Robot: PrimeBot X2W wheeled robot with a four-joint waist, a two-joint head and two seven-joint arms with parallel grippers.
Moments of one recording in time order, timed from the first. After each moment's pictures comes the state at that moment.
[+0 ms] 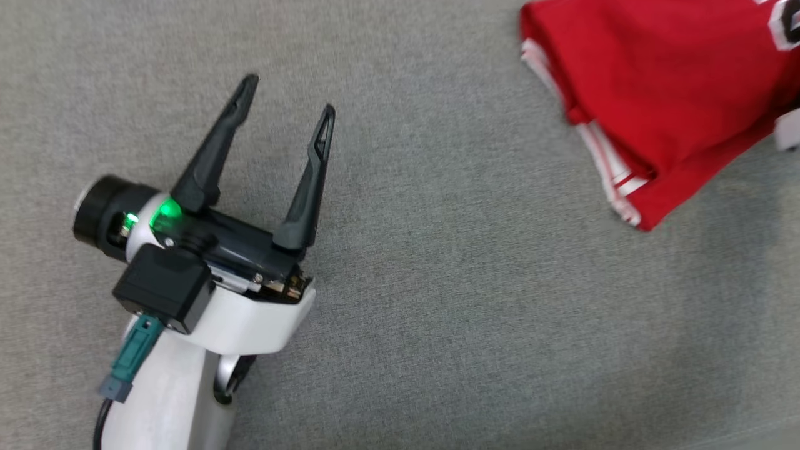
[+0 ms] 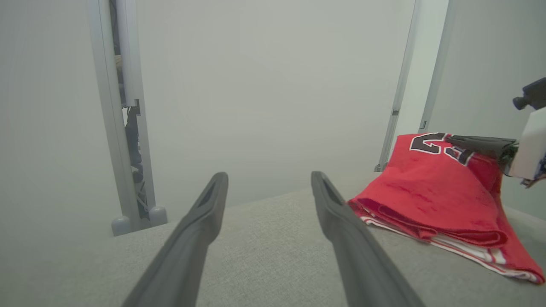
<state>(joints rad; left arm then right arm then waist) -0.37 0.08 -0.22 -0.15 -0.06 -0.10 -0.26 -0.85 -0.32 -0.01 0.64 0.22 0.13 -0.26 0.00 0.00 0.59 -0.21</state>
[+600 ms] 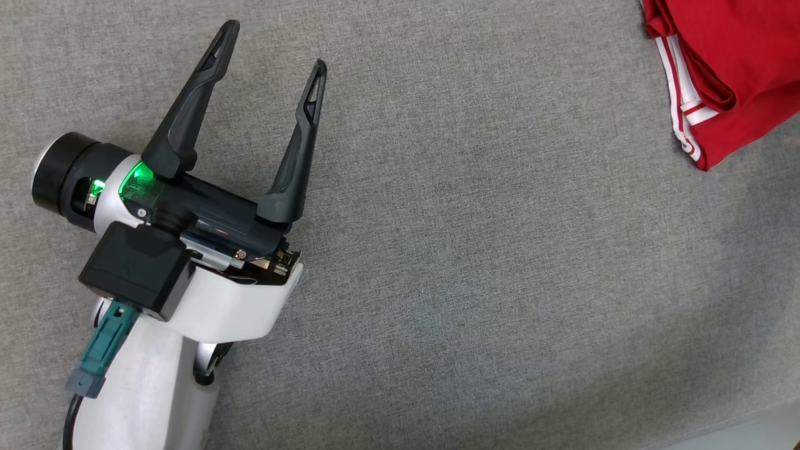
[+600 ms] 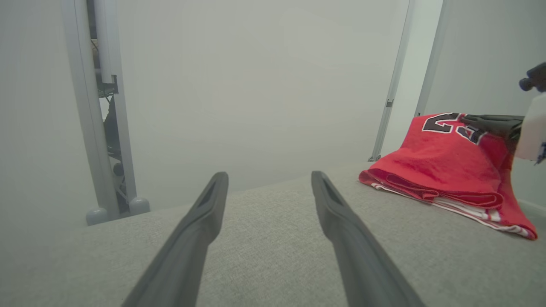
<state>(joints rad) -0.44 0.13 -0.22 -0.22 -0.05 -0.10 -0.21 -0.92 -0.31 -0.25 0.59 -0.06 0.13 -0.26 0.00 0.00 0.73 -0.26</state>
